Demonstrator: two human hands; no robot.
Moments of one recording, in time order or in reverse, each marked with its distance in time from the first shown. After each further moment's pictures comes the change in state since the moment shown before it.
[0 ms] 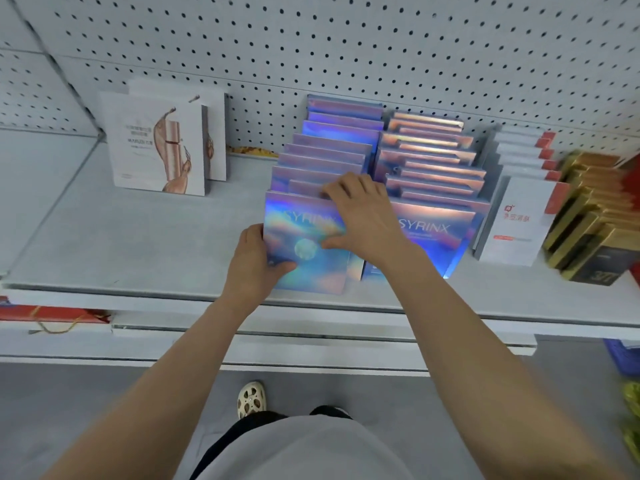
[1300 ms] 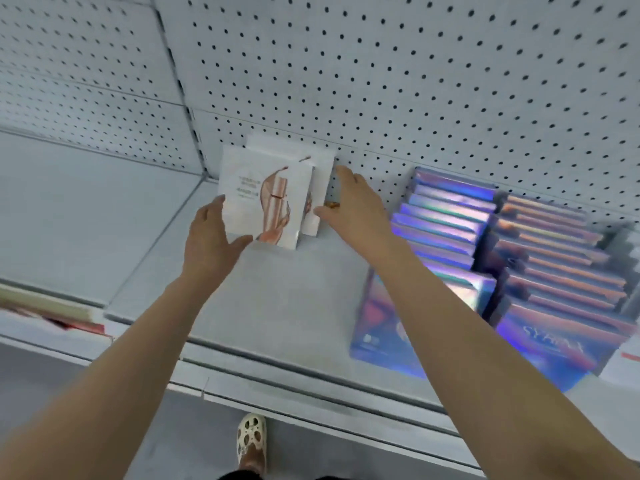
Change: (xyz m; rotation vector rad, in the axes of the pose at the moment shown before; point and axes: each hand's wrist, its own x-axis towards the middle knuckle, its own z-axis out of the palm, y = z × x) left_hand 0.110 -0.087 -0.187 0.297 0.284 -0.173; right_hand 0.190 -0.120 0.024 0.384 -0.097 0.160
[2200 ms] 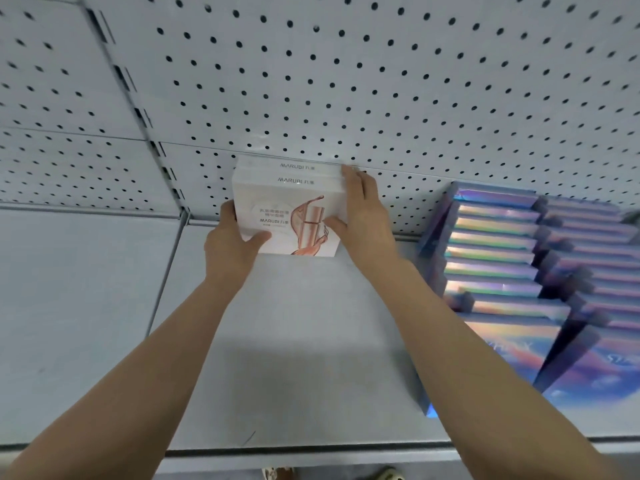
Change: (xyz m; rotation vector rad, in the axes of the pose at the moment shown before) left_hand 0.139 -0.022 0.041 -0.251 -0.192 -0.014; right_hand 0.082 -0.018 0.062 -0.017 0.182 0.166
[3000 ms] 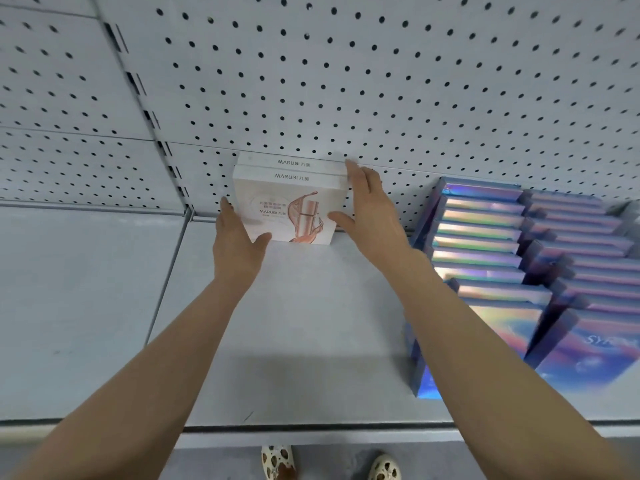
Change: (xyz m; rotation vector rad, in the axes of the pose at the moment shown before) left_hand -0.026 0.011 0.001 0.016 0.018 -0.005; right_hand -0.015 0.006 -0.032 -0.032 -0.036 -0.072
